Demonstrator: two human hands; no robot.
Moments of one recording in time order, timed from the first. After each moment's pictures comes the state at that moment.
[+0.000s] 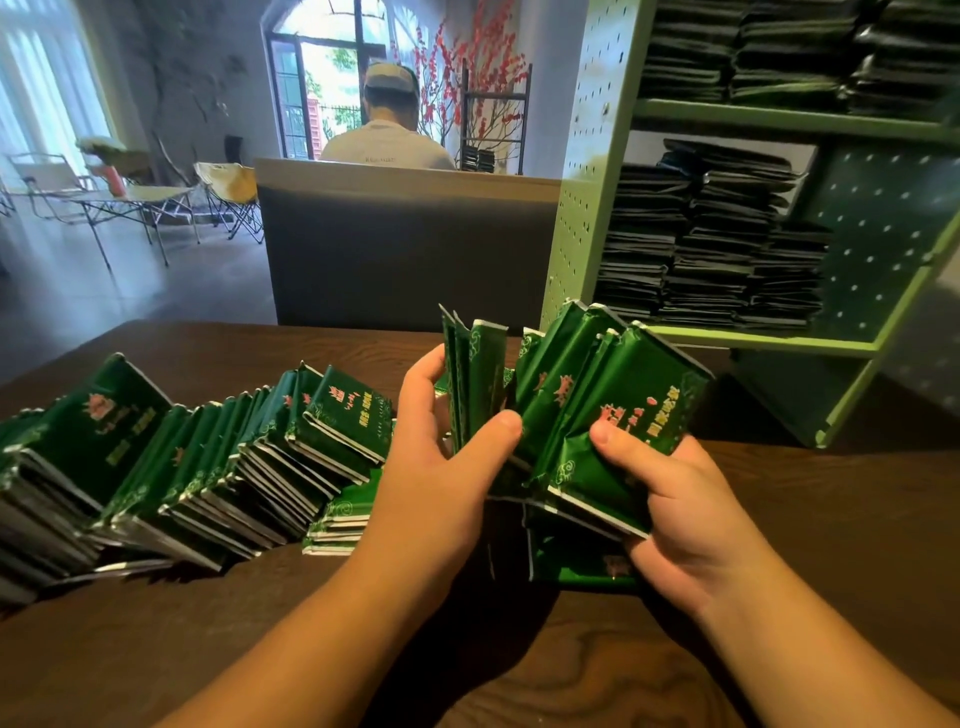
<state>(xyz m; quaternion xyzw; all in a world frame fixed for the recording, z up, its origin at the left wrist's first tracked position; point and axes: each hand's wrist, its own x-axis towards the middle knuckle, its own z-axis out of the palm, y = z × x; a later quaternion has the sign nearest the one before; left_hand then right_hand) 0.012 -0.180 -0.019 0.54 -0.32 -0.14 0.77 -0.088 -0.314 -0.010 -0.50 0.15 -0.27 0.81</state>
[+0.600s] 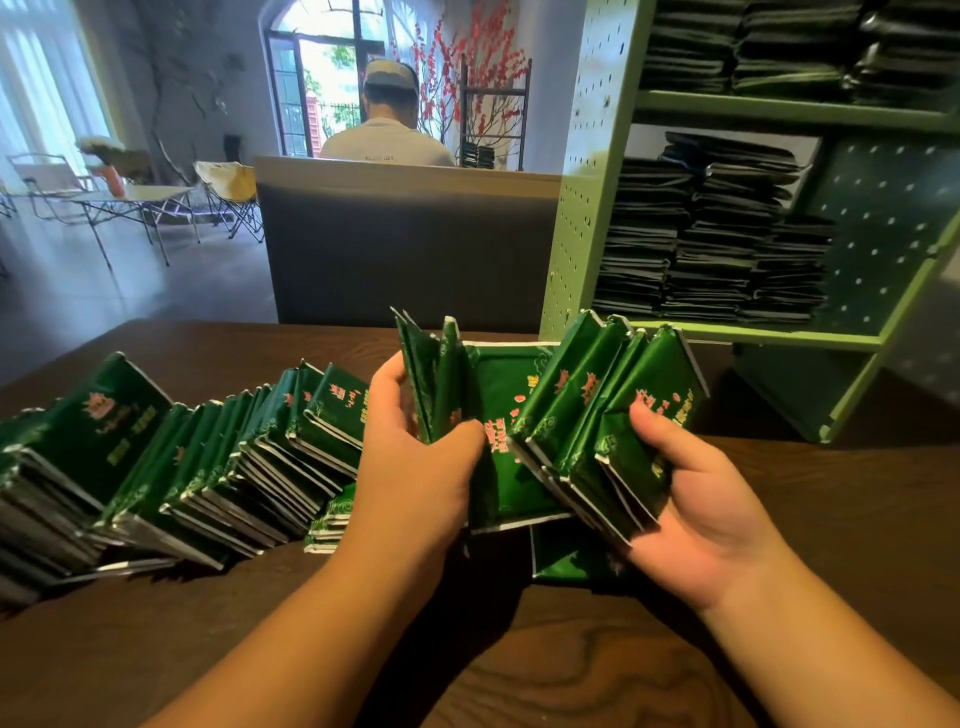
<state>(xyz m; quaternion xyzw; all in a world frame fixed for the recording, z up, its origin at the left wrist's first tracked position) 0.020 -0.179 -0.017 0.55 -0.23 -0.12 0.80 -0.088 -0.325 -0.014 -0.34 0.11 -0.17 0.92</state>
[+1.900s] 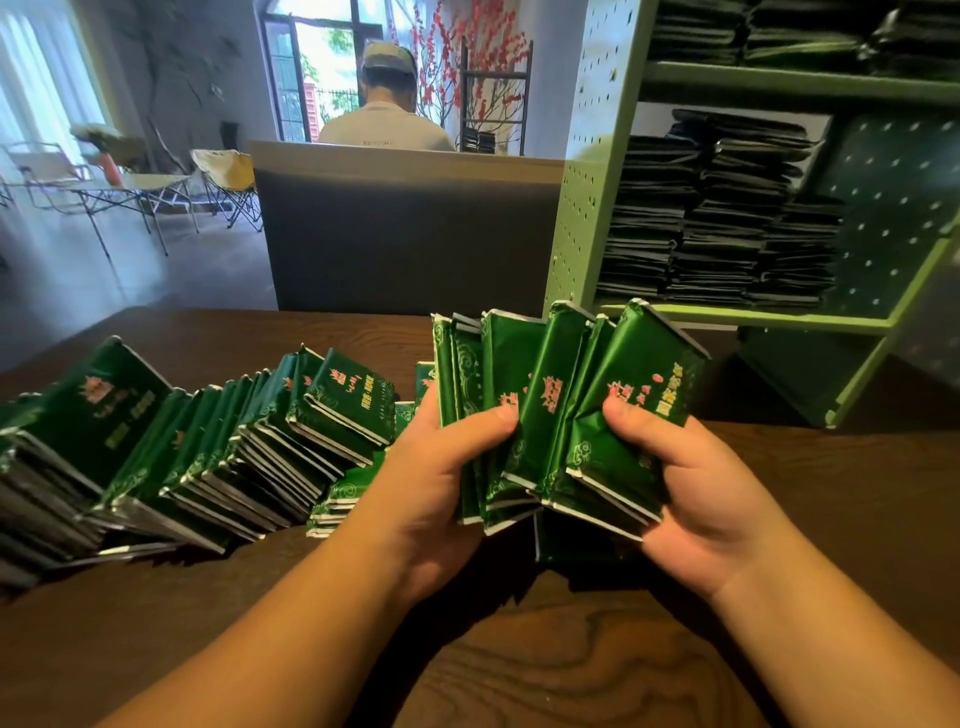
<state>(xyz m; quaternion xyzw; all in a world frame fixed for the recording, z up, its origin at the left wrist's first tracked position) 0.019 -0.178 -0.021 0.39 -0.21 -0.41 0.80 -0.089 -0.315 -0.007 -0.45 0.11 -0.20 0.86</state>
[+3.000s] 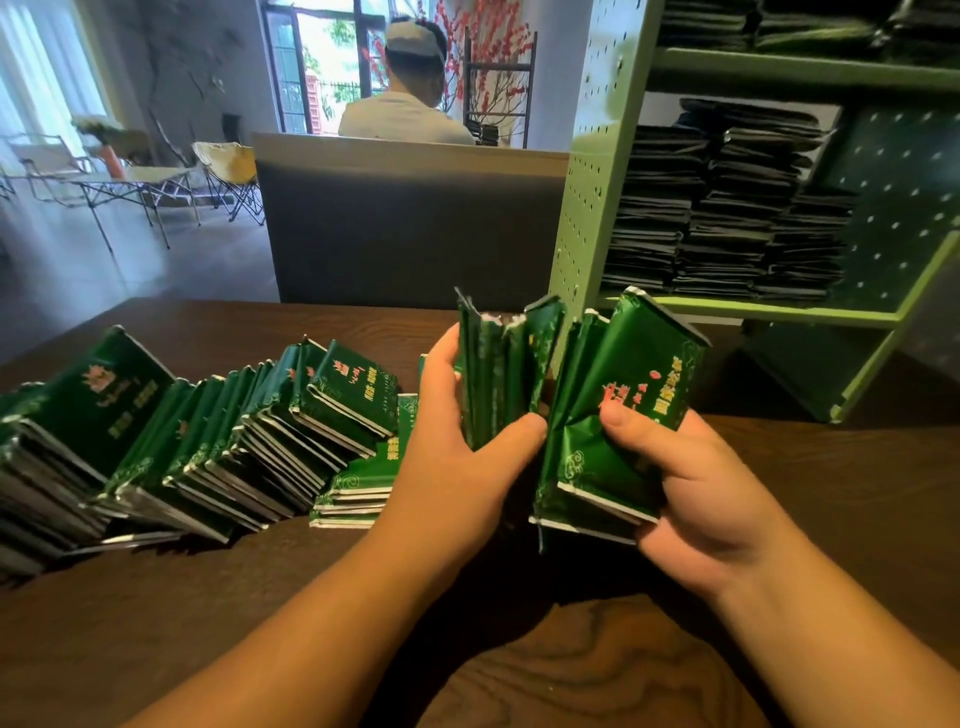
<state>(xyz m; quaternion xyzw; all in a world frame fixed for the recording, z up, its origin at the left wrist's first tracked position) 0.013 -0.179 -0.027 0.55 -0.35 -0.14 0.74 -0.091 -0.310 -0.014 -0.48 0.09 -0.20 0.85</state>
